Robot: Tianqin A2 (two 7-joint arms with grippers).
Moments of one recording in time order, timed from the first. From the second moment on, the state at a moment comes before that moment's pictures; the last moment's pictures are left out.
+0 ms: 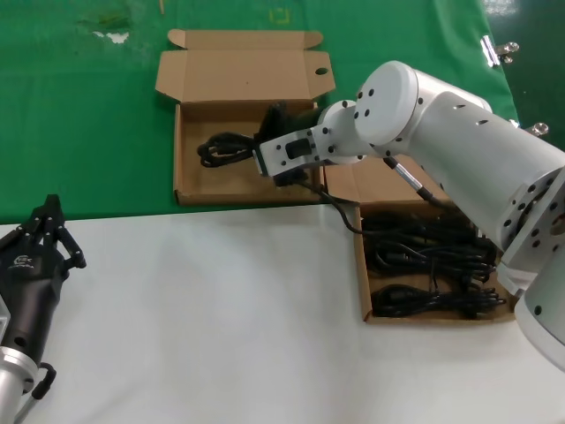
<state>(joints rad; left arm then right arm) 0.00 -0.30 1.60 -1.60 -1.80 0.00 0.00 1.33 0.00 -2.75 0.23 1.62 -0.53 -0.58</state>
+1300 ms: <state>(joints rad) 0.00 -0.30 1.60 -1.60 -1.80 0.00 0.00 1.34 0.00 -2.75 0.20 1.69 -0.42 -0.66</state>
